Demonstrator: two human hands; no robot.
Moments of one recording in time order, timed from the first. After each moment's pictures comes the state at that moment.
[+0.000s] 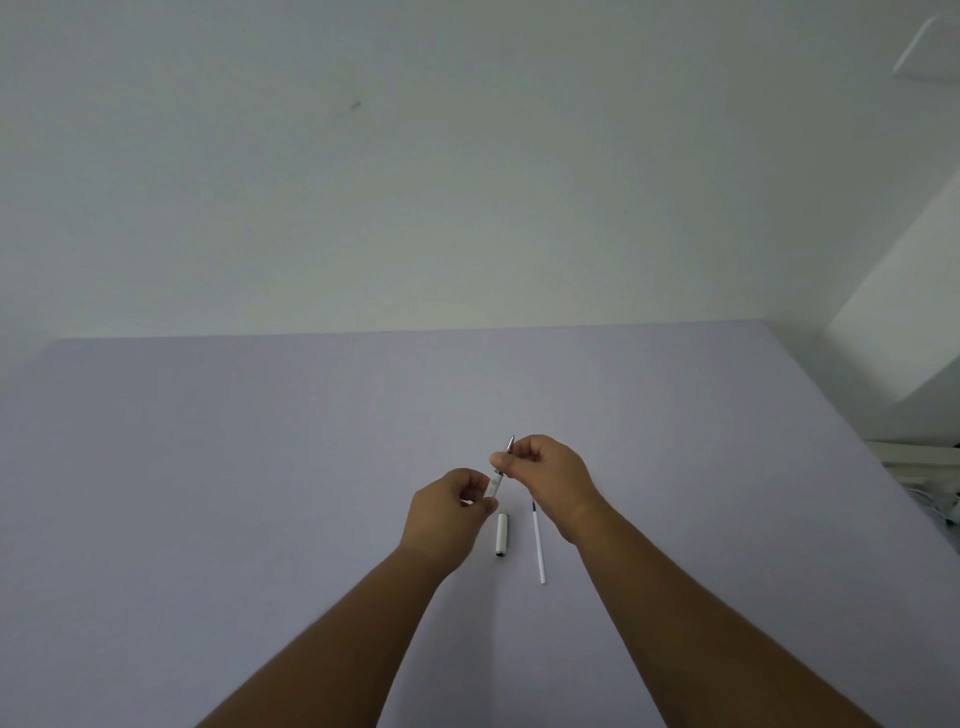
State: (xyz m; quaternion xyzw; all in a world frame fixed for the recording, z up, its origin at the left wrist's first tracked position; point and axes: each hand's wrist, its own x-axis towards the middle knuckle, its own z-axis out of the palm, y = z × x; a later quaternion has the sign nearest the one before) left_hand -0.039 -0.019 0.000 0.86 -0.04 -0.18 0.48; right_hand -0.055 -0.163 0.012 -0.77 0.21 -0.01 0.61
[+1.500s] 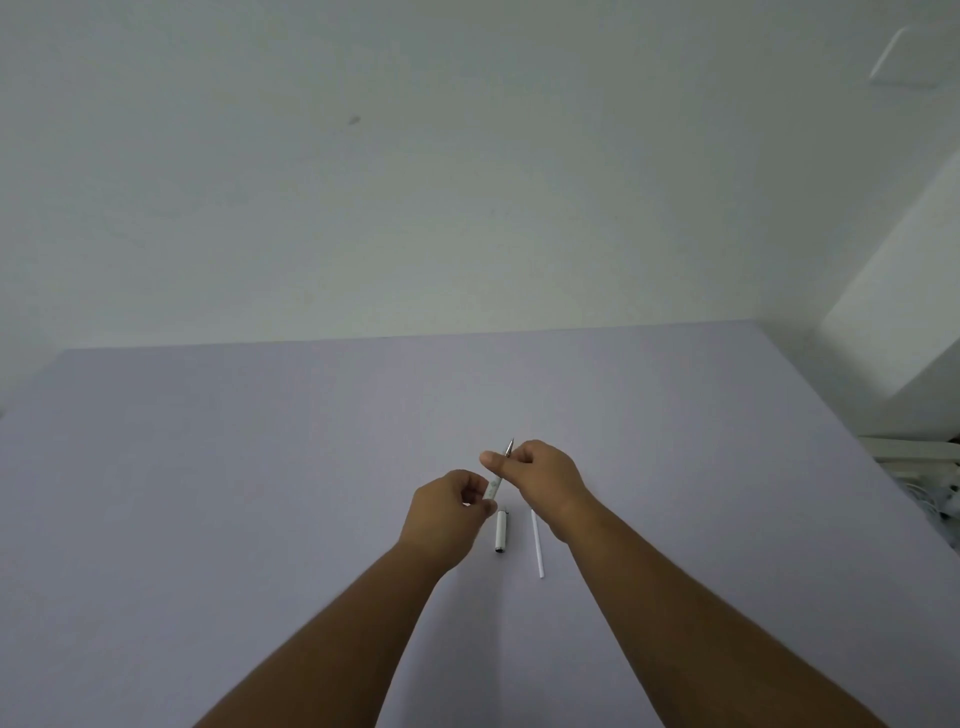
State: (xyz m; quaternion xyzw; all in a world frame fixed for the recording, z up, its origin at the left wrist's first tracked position) left_hand -0.043 -0.019 0.011 0.88 -0.07 -0.18 0.44; right_hand -0.061 -0.159 0.019 -0.79 0.23 0.03 0.57
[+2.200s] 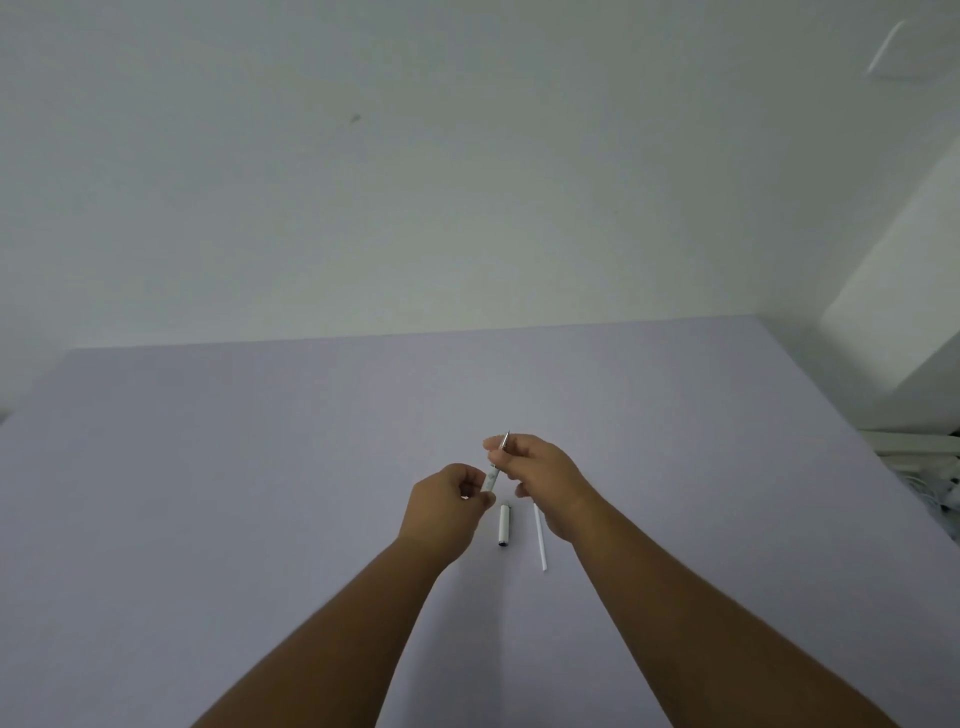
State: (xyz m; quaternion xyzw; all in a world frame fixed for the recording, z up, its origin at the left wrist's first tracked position) left_hand -0.045 -0.015 0.010 0.89 -0.06 -0.15 0.43; right_hand -0.067 -0.154 0.018 -0.73 0.18 0.05 0.66
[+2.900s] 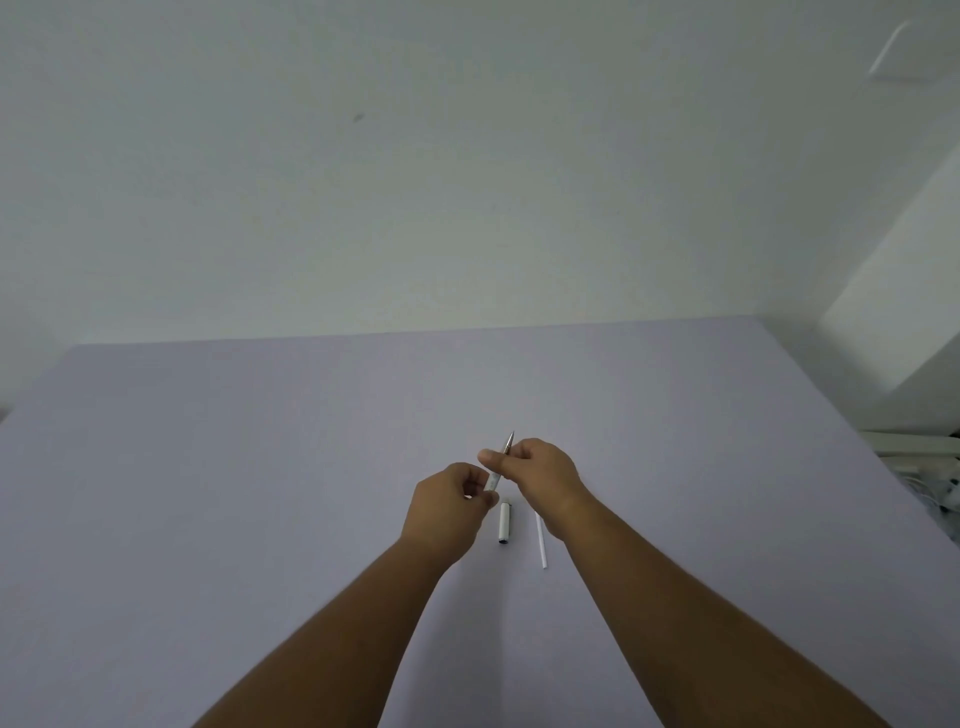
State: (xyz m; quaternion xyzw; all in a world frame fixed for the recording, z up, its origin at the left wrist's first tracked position) left_hand -0.048 -0.014 0.011 0.89 -0.07 -0.15 0.43; right_hand -0.066 -0.148 0.019 -0.76 0.23 0.03 0.61
